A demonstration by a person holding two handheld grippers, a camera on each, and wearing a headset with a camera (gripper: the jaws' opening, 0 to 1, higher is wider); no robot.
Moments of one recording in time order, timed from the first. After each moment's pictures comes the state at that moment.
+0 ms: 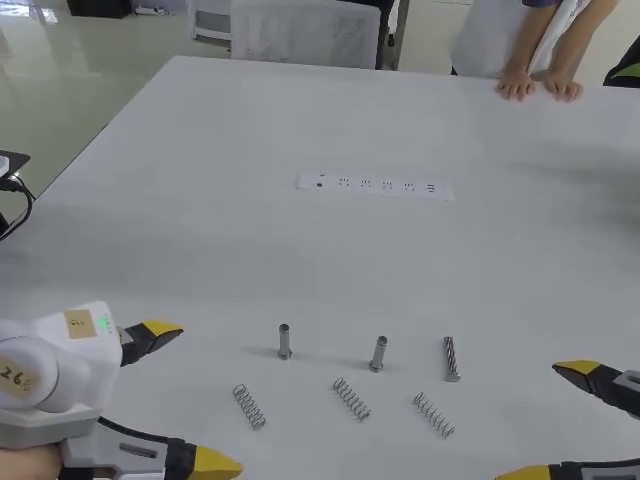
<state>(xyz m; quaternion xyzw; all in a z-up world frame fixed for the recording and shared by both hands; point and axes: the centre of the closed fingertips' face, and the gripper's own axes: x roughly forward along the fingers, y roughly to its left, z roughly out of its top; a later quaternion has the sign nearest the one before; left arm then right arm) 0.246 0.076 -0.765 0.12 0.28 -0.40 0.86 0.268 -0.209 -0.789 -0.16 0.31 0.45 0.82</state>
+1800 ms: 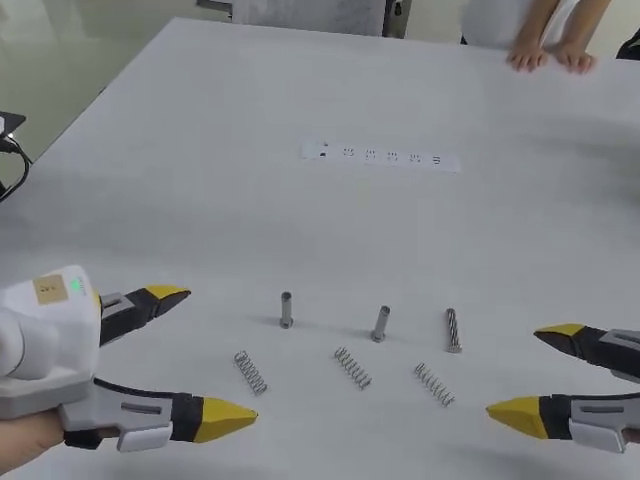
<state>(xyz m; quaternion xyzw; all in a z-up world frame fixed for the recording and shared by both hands) 0.248 0.065 -0.749 0.05 0.22 -0.40 0.89 0.281 -0.193 -0.775 -0.12 0.32 0.45 0.82</state>
